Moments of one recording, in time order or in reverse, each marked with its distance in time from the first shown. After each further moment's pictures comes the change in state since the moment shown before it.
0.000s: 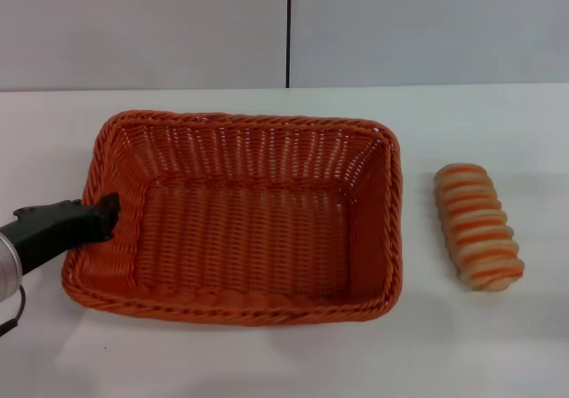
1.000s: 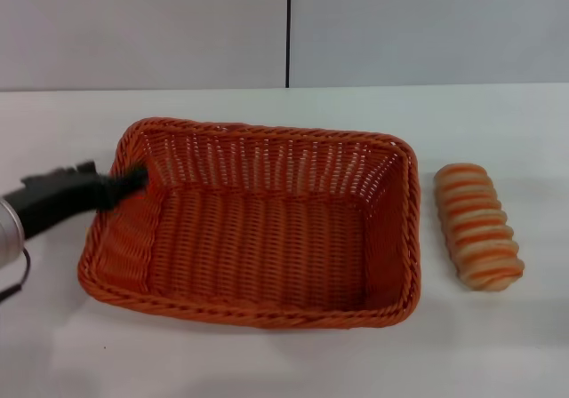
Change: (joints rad) left arm -0.082 0.005 -0.063 -0.032 -0.104 0.007 0.068; right arm -0.021 -0.002 0.000 -0.013 -0.016 -0.001 0.001
